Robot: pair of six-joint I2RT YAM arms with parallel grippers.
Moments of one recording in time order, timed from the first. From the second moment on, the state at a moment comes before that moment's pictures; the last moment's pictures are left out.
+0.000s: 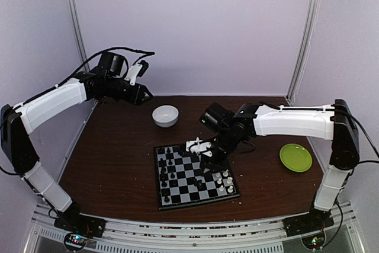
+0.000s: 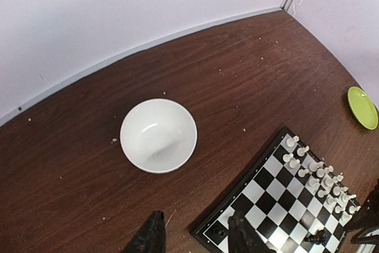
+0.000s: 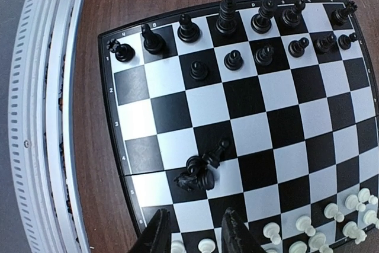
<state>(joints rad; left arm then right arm) -0.47 1.58 1.44 -0.50 0.21 -0.01 0.95 1.80 1.41 -0.79 -0.33 -0.51</state>
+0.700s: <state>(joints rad) -0.40 1.46 1.37 -0.44 0.30 -0.03 1.04 2.00 1.53 -0.87 -0.25 -0.55</state>
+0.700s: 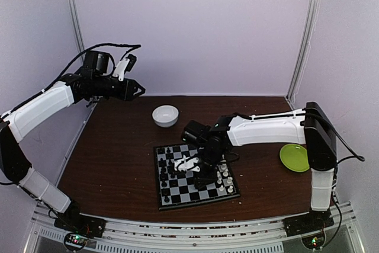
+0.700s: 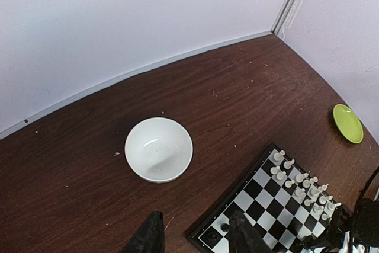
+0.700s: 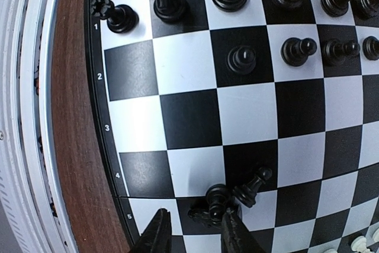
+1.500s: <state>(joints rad) -0.40 1.47 1.37 -0.44 0.32 -0.03 1.06 2.03 1.55 -0.87 -0.23 -0.54</state>
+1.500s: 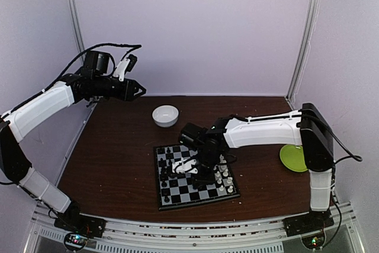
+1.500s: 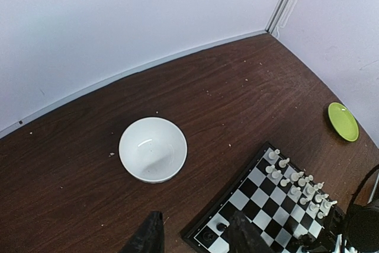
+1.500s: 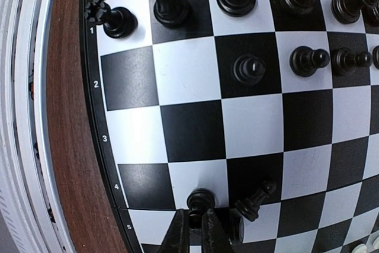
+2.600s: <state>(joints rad) -0.40 1.47 1.37 -0.44 0.31 -0.03 1.15 2.21 1.86 -0.96 -0.24 -0.54</state>
